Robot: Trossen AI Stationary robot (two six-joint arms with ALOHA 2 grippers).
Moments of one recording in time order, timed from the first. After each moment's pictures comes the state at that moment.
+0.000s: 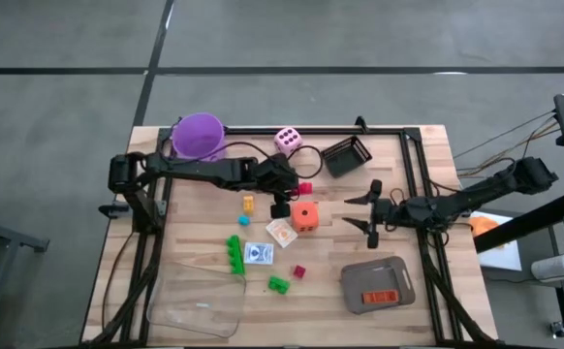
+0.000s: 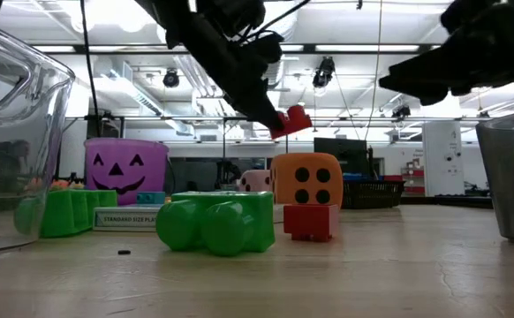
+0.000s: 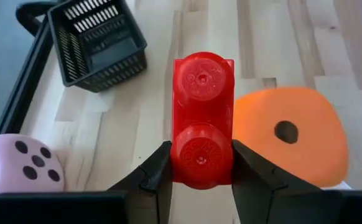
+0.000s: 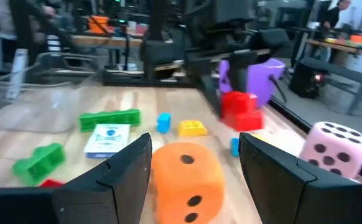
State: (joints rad) left arm 0.15 1.78 1.26 -0.30 -0.07 0.18; right arm 0.25 0.85 0.13 0.62 0.41 0.00
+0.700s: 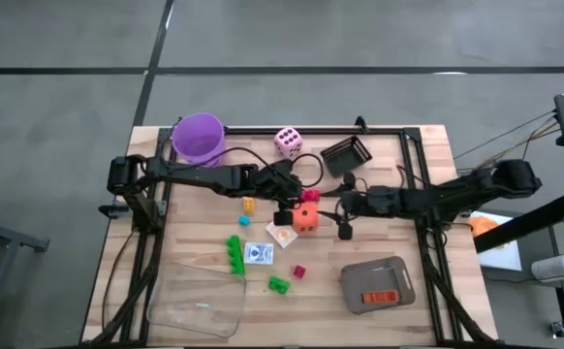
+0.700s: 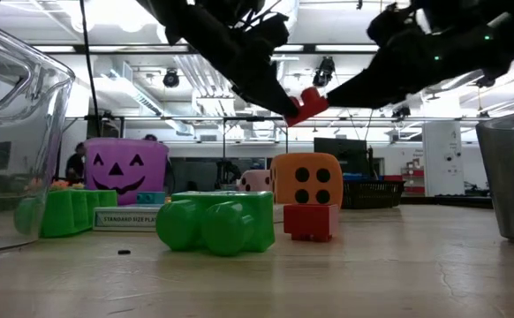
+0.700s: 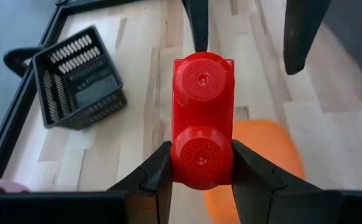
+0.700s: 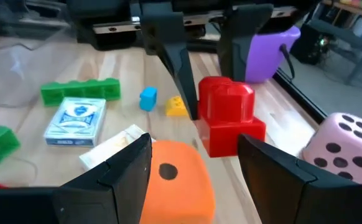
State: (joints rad) left arm 0.09 1.78 1.24 -0.18 -0.06 0.21; right arm 0.05 1.24 0.42 0.51 0.23 -0.04
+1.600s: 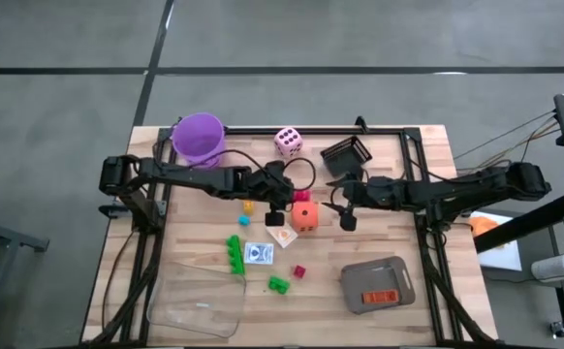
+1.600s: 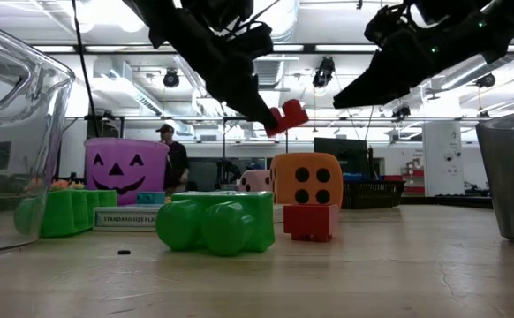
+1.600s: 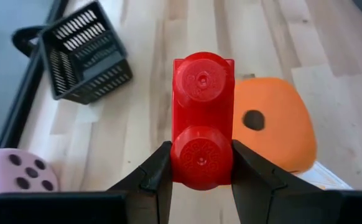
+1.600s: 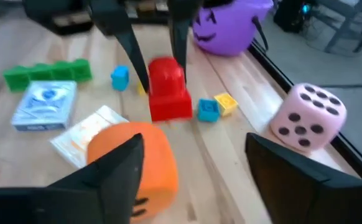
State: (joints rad) left arm 0.09 1.71 1.15 -0.20 -0.10 0.24; right arm -0.01 1.11 0.50 0.18 0.25 0.00
